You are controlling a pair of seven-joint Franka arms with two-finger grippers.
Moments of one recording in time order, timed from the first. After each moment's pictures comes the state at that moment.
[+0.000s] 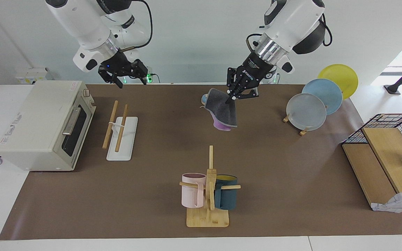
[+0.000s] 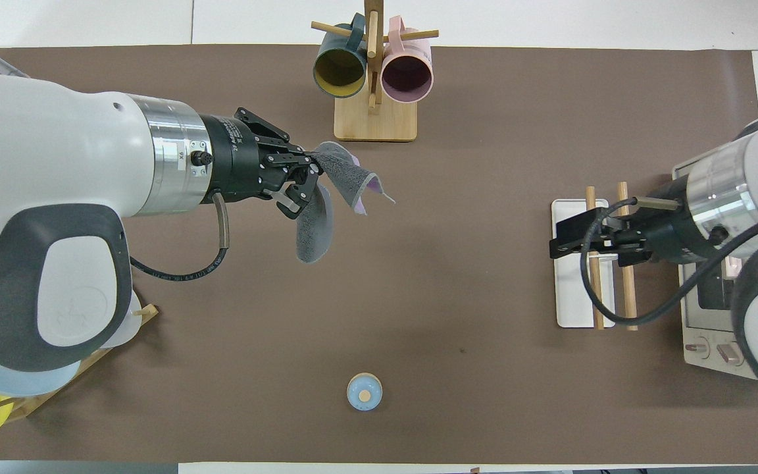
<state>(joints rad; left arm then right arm) -0.30 0.03 -0.20 -1.66 -0.48 2.10 -2.50 0.12 -0.08 0.05 -1.71 0.35 1.54 0.32</state>
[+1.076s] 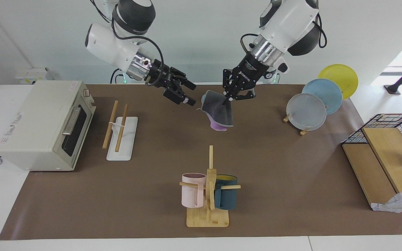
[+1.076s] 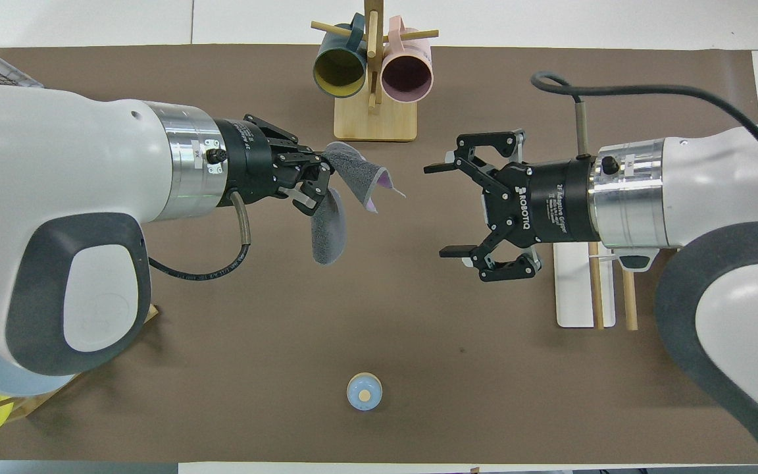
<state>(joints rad) -0.32 0.02 -0.20 -1.68 -0.48 2.15 -2.64 0.32 0.00 0.06 -1.88 1.09 2.24 1.35</state>
